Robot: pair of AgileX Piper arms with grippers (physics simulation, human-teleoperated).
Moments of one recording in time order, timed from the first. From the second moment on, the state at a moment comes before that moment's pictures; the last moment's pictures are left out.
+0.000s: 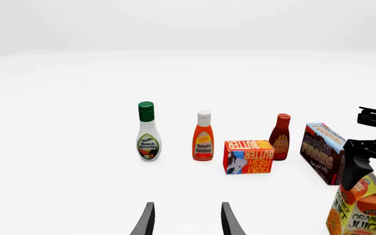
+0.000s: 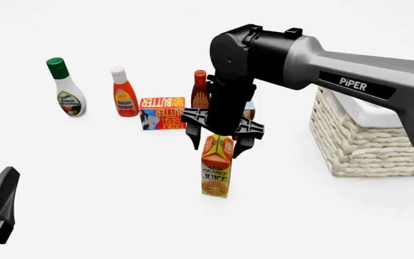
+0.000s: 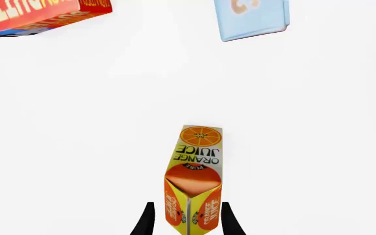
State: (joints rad) left arm 0.00 0.00 -0.01 0.01 0.00; right arm 0.72 1.93 -1.67 1.22 0.91
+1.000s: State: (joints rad) left arm 0.00 0.00 -0.01 0.01 0.00; right arm 0.71 1.96 -1.63 1.18 0.89
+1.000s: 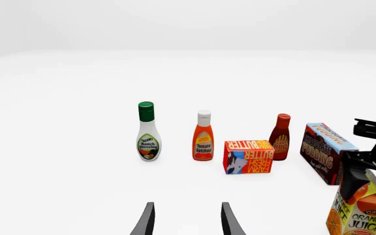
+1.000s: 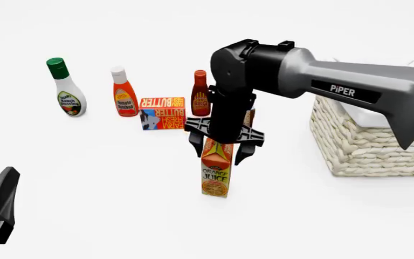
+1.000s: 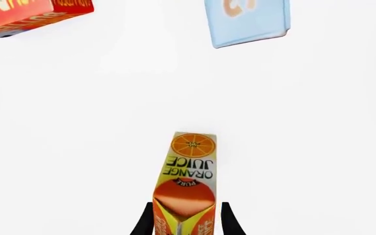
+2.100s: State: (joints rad) left arm 0.00 0.00 -0.01 0.01 0.00; right arm 0.75 1.88 -1.63 1.22 0.88
